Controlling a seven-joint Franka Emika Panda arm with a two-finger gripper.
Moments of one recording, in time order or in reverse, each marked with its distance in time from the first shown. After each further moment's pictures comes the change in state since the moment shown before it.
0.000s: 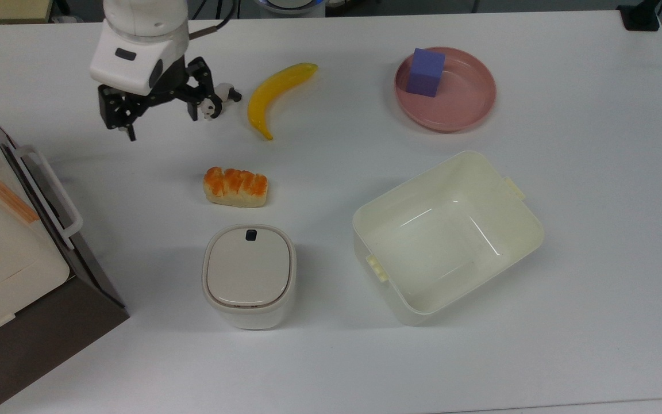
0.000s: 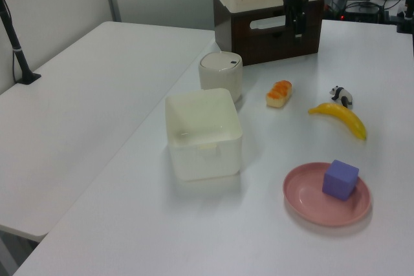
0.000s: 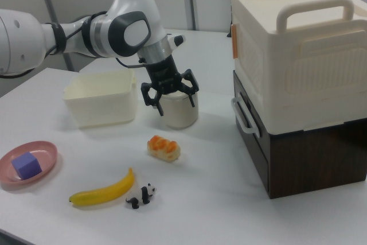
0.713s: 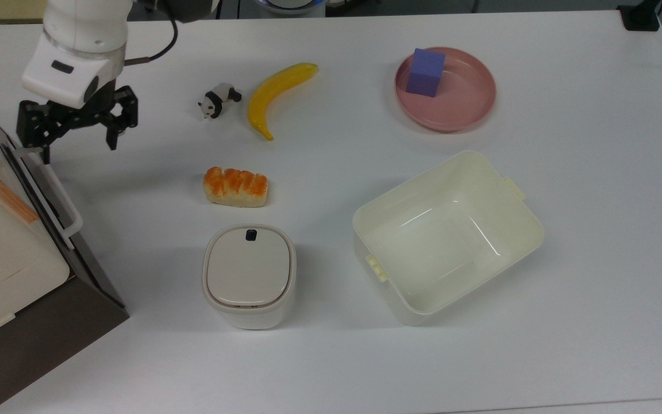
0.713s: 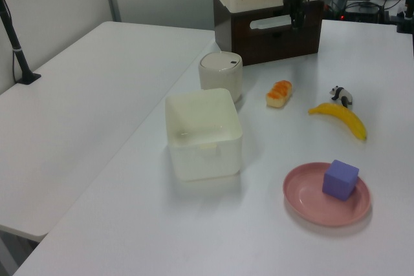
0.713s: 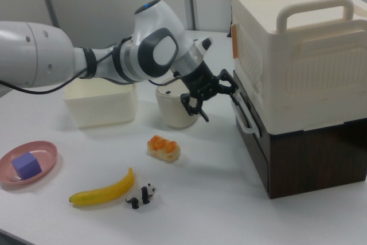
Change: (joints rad) arm -0.120 0.079 -0.001 -0.002 -0.198 0.299 -0.029
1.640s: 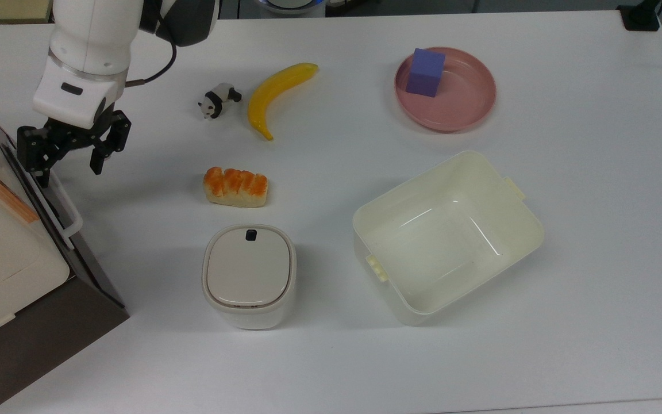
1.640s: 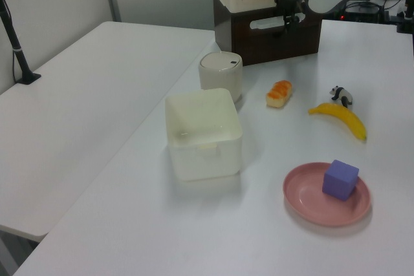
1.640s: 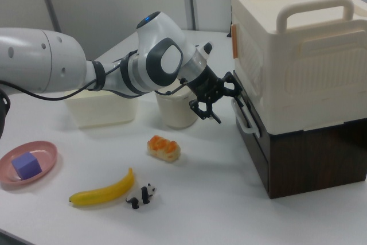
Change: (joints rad) arm -0.015 0.057 0.008 0.001 -0.117 0.129 -0.002
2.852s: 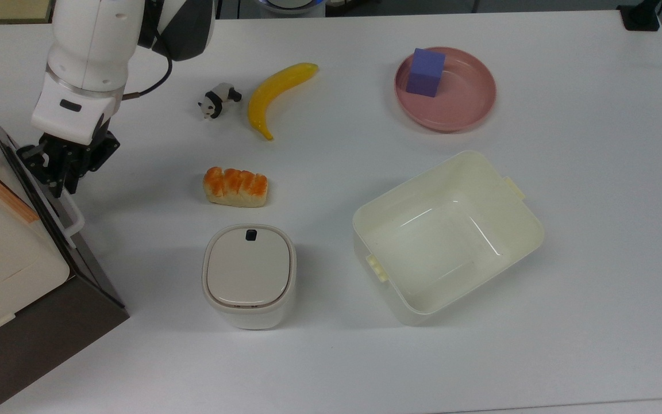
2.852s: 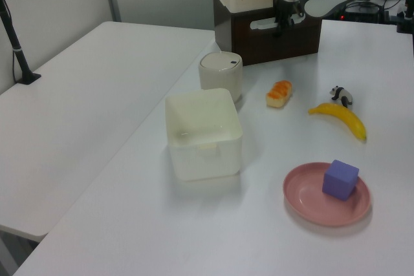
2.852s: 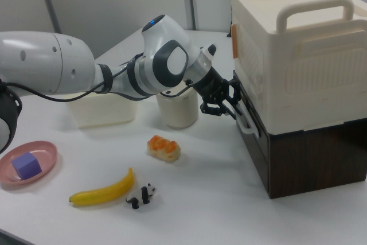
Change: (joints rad) arm -0.002 0.054 -0.001 0.055 -0.032 0.003 0.000
